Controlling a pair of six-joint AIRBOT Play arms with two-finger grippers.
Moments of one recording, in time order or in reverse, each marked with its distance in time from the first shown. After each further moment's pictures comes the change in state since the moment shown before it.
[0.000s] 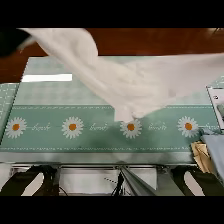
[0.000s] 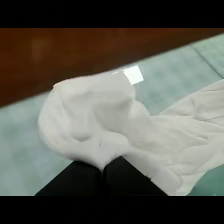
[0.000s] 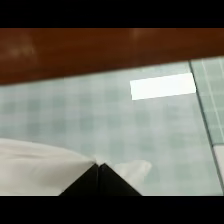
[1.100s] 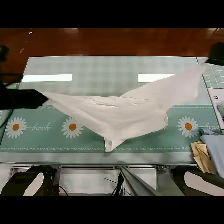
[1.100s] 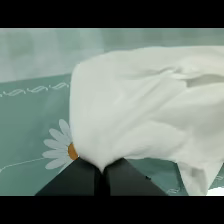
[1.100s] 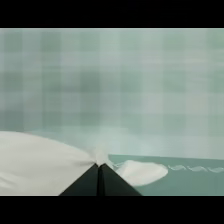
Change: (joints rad) left arm 0.002 0.082 -0.536 0.301 -0.144 -0.270; right arm 0.001 -0.562 0.172 0.094 0.210 -0.109
